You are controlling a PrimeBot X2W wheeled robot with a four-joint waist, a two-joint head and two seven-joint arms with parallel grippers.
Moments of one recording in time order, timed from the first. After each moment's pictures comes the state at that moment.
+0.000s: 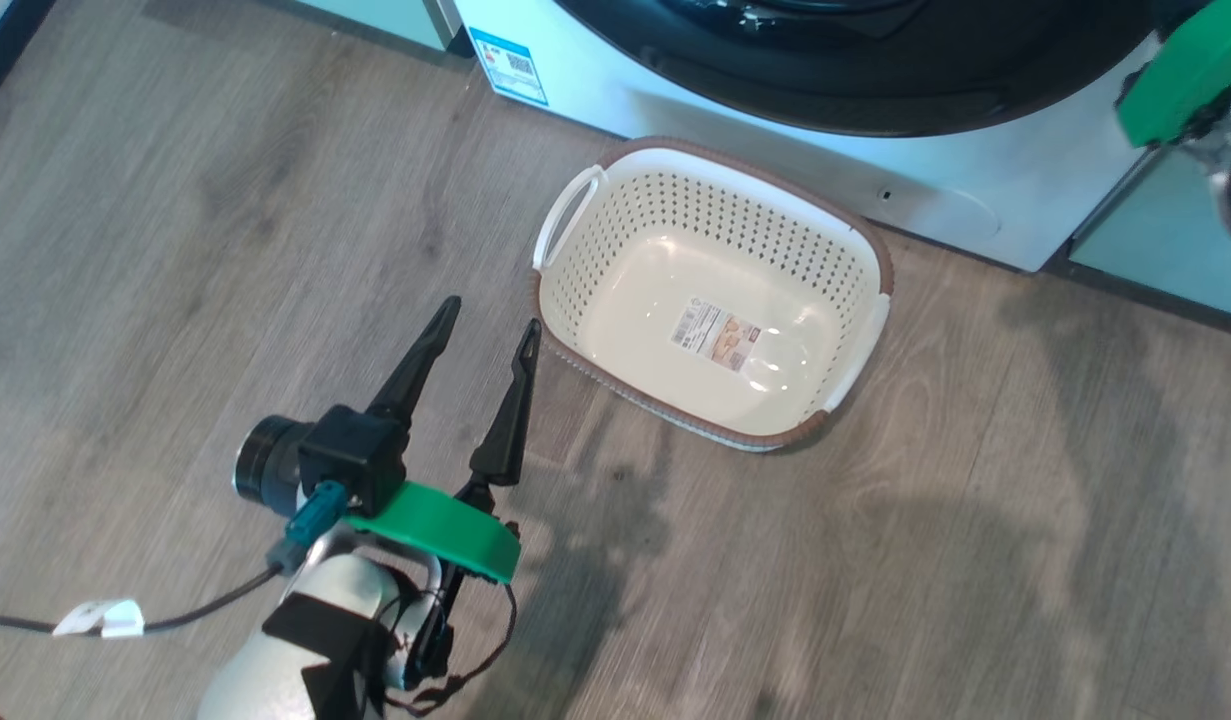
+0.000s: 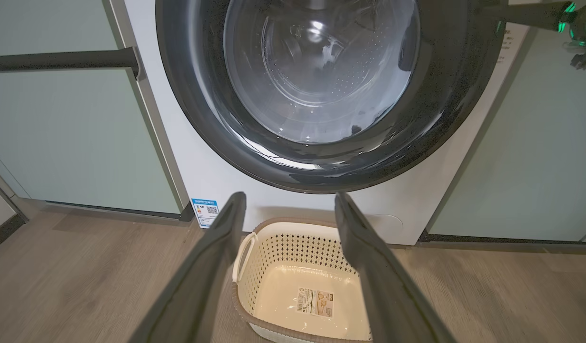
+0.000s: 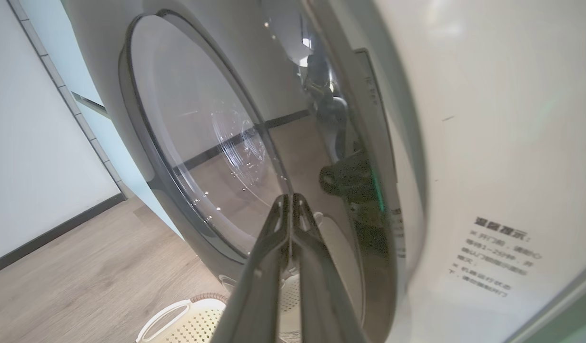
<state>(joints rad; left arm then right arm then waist) -0.25 0.24 -0.38 -0.01 -0.32 0.15 -0.26 -1.26 -0.19 0.59 1.11 0.53 0.13 -0.22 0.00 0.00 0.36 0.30</state>
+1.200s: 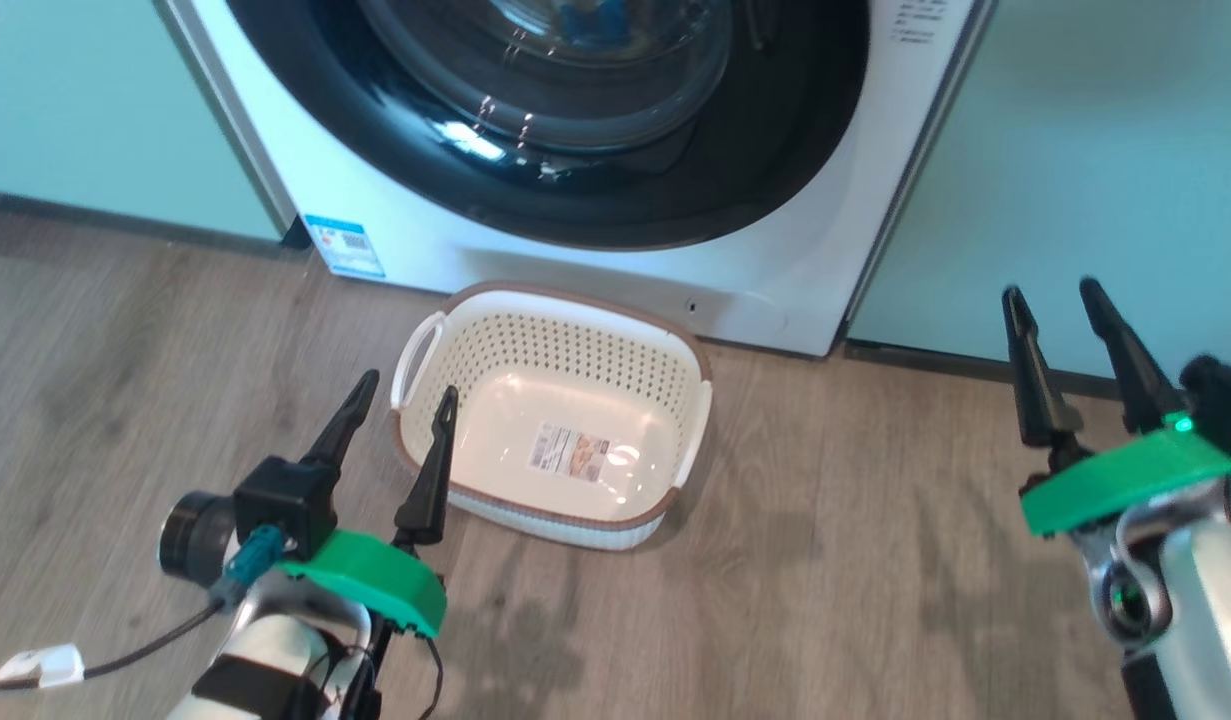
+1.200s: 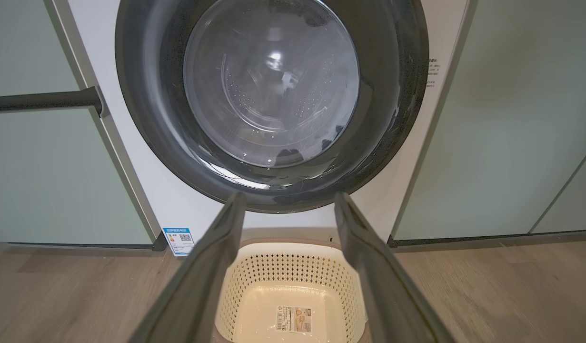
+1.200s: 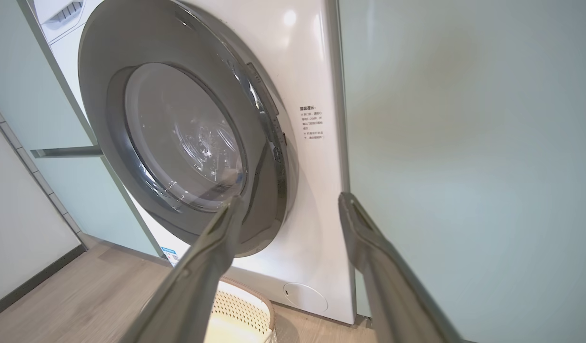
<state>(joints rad) -0.12 0.32 -0.32 -0.03 -0.34 0.19 -0.19 -0.36 -0.14 0.17 0.35 0.35 0.13 -0.23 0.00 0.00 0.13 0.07</state>
